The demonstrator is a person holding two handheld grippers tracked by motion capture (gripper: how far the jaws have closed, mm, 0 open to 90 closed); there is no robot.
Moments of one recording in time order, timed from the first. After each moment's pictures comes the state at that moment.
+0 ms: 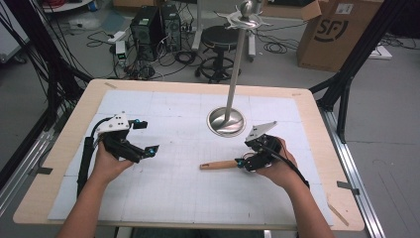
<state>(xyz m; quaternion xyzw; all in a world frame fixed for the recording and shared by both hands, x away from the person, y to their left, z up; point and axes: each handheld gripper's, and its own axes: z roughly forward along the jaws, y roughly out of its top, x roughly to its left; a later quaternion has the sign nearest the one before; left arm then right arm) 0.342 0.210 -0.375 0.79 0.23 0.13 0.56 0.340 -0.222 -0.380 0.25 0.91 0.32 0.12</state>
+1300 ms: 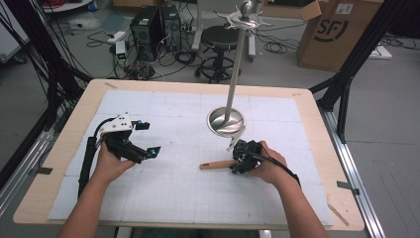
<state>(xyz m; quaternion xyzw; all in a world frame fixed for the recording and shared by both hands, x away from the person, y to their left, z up) 0.344 0.204 -0.378 0.80 0.22 0.12 0.55 0.357 -0.184 -0.415 0.16 0.97 0.18 0.06</state>
